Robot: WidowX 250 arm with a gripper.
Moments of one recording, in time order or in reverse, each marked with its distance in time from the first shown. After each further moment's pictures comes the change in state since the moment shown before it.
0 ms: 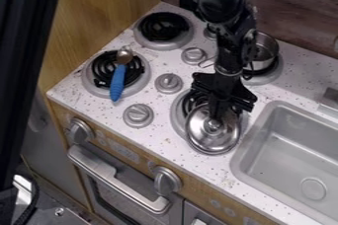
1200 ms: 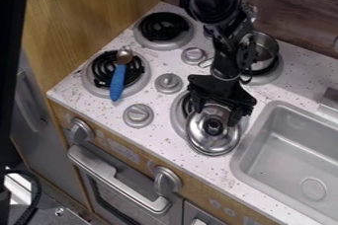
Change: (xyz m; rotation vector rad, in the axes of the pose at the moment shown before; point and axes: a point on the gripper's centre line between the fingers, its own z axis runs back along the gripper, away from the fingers) arm -0.019 -0.001 0.016 0.006 -0.053 0.035
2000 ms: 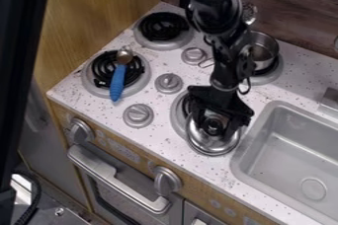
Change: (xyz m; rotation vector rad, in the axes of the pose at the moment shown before) arm -0.011 0.002 -0.021 0.004 0.065 0.003
